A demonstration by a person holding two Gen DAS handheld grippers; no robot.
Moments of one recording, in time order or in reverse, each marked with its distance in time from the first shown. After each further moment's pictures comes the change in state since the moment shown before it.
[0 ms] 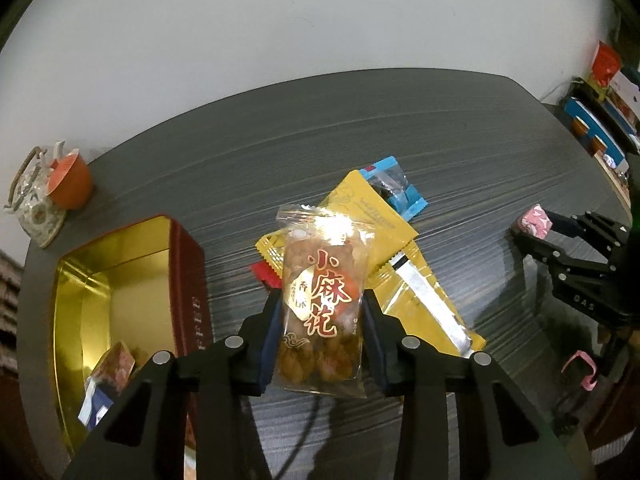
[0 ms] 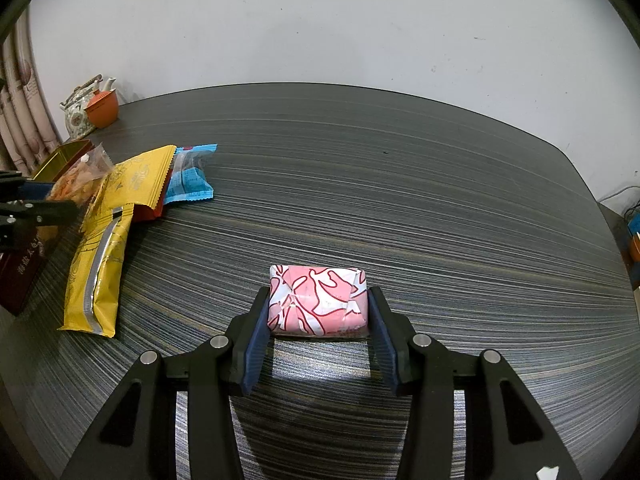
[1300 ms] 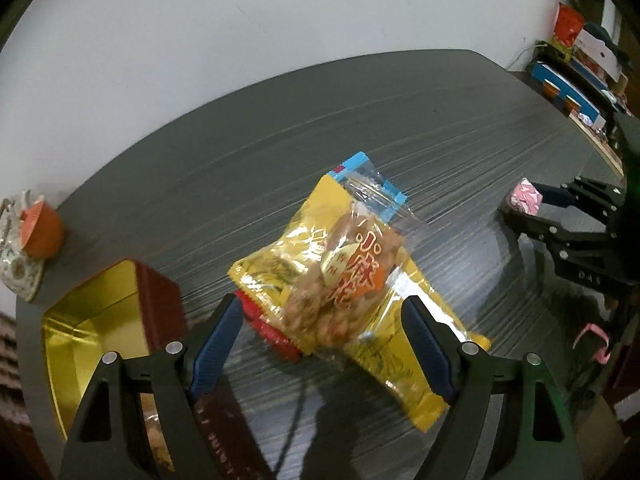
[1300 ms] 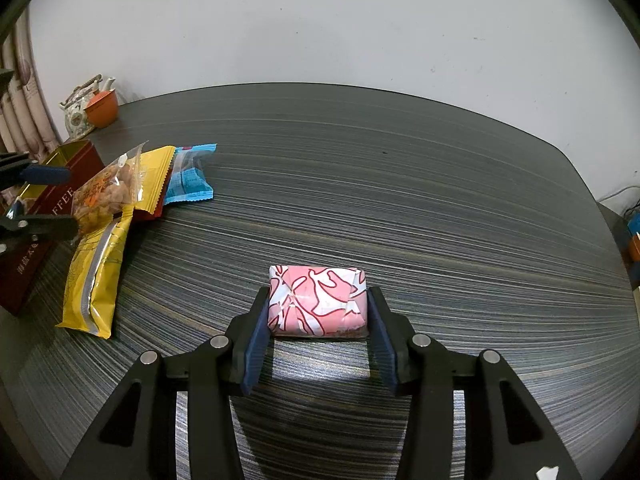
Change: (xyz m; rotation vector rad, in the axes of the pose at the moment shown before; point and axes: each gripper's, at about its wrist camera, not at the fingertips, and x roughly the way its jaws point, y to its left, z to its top) left arm 0.019 0.000 0.029 0.157 0.020 -0.075; right arm 0.001 0.001 -0.001 0.002 -0.001 0.002
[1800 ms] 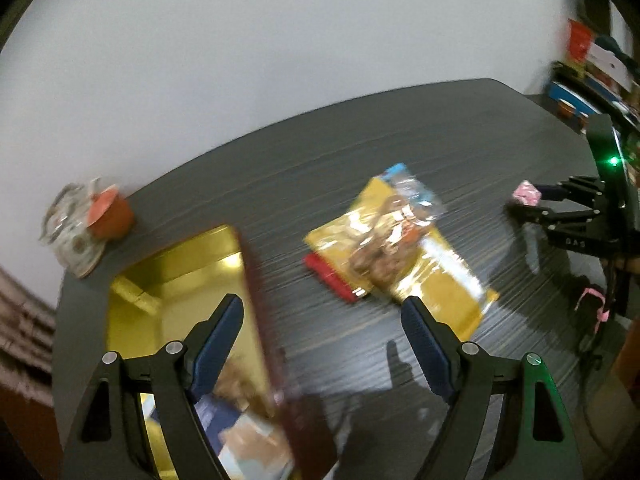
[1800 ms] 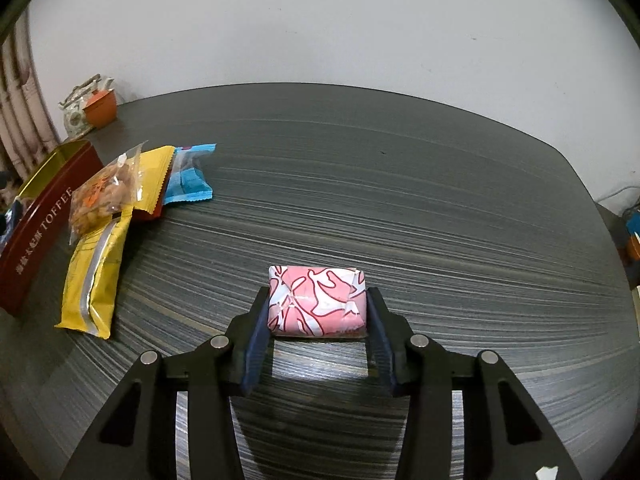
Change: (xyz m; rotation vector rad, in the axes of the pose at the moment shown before) left arm -0.067 0.015 -0.047 -0.017 -0.122 0.116; right arm -0.001 -0.001 0.000 -0.001 0.000 -0.002
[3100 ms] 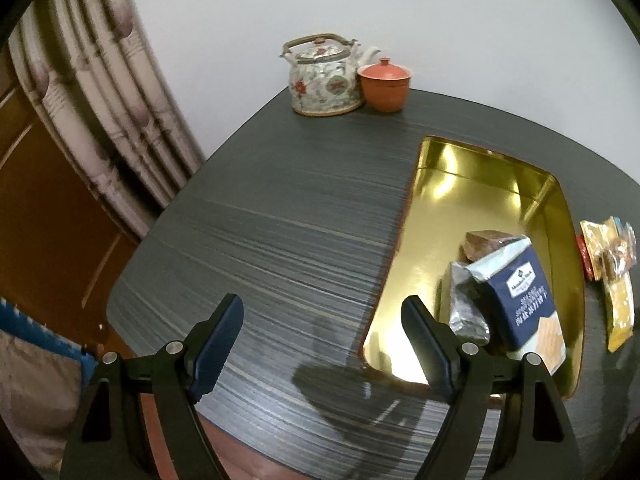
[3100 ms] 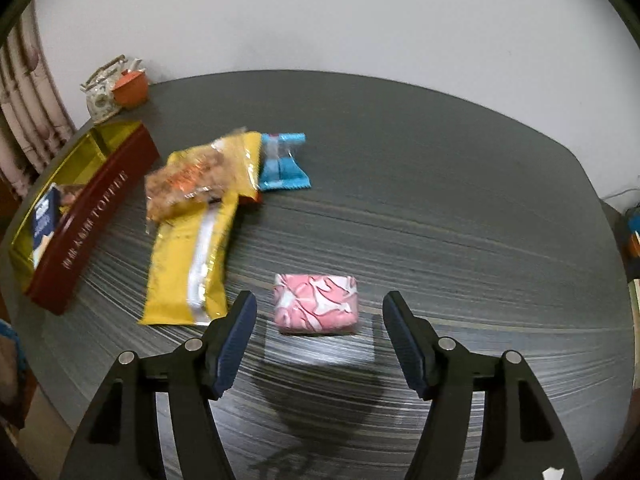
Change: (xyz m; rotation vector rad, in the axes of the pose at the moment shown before) left arm -0.074 0.181 -0.155 -0.623 0.117 0.424; right arm -0.015 0.073 0.010 -0.005 0.088 0.025
